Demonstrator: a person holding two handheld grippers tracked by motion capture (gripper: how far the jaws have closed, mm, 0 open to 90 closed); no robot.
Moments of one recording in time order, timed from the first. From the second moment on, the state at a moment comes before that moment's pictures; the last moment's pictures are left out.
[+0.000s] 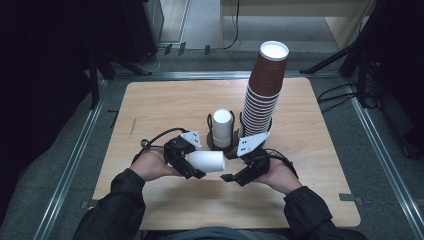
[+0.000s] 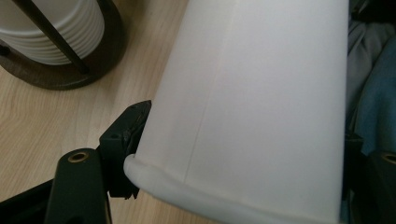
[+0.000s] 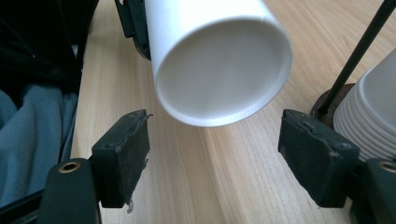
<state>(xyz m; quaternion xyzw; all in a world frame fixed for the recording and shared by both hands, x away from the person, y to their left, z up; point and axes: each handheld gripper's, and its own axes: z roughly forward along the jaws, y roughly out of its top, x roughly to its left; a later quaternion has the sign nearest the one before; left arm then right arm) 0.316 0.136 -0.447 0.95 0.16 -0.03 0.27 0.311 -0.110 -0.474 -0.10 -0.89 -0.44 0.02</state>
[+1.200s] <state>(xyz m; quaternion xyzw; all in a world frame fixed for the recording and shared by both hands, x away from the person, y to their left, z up) 0.305 0.105 -0.461 0.97 0.12 -0.02 0.20 0.302 -0.083 -0.482 -0.05 -0.92 -0.39 0.01</state>
